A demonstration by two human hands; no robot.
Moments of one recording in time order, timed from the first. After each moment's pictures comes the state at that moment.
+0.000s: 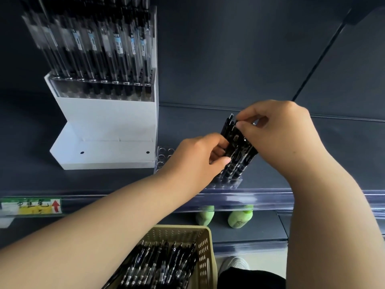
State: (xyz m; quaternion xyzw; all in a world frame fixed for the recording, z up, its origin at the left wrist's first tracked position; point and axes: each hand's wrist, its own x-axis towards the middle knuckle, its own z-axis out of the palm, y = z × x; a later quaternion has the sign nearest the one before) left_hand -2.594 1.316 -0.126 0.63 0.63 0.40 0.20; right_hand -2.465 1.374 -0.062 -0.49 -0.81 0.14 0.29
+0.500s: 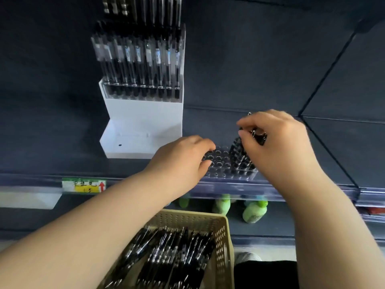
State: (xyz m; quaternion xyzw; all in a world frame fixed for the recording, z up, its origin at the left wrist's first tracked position) left_hand -2.634 1.249 -0.113 0.68 0.70 0.20 0.03; right_hand -2.476 1.322 -0.075 -0.39 -0.85 0.04 0.35
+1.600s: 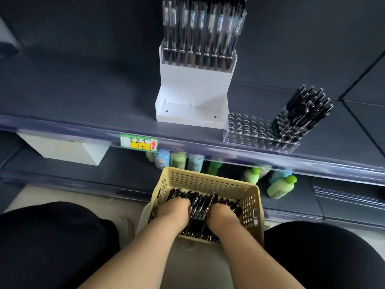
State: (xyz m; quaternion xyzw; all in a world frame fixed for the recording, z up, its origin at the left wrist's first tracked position) left_hand -2.659 1.142 -0.328 0.46 0.83 -0.03 0.31; right_hand -2.541 1.207 -0.312 -0.52 -0.78 0.27 -0.21
